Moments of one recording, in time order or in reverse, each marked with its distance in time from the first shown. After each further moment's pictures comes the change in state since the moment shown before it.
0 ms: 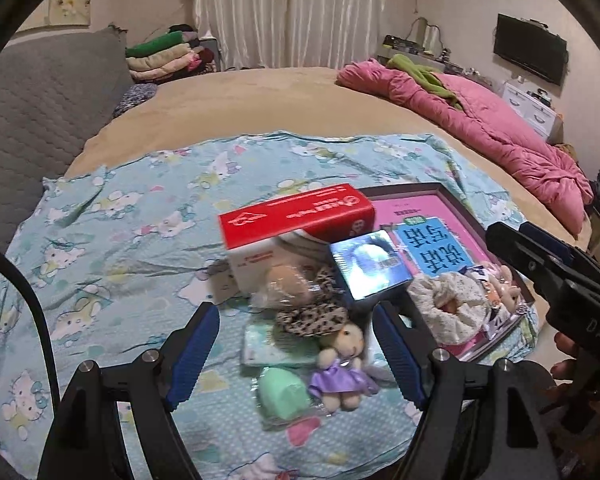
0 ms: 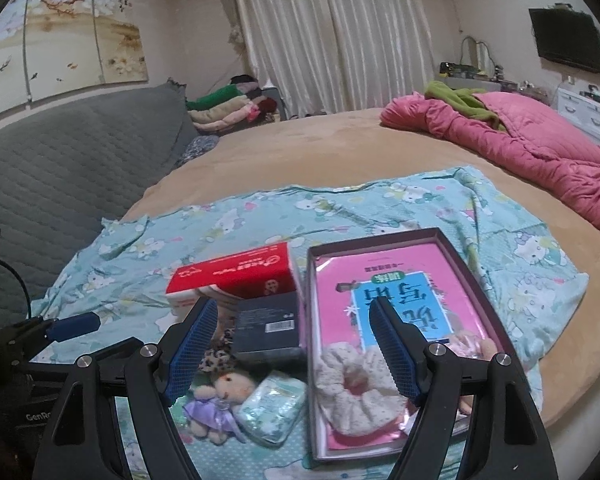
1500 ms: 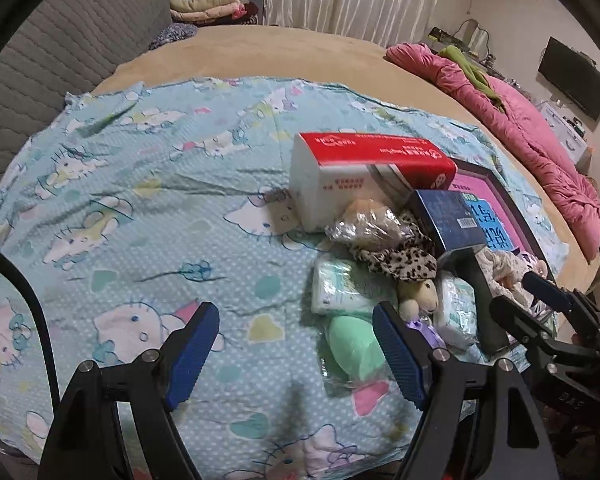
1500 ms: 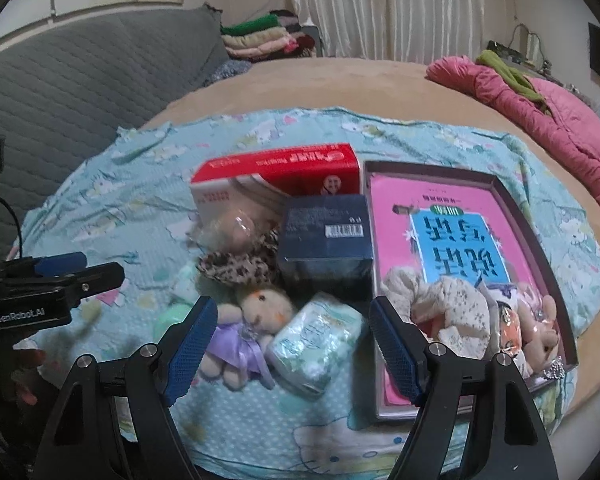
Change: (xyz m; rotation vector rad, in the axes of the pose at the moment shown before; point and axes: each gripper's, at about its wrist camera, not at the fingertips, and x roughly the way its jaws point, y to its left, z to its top) left arm 0.039 0.071 -0.050 -0.183 0.130 -0.012; right arm 0.056 0.040 -0.065 -0.152 0.238 0.016
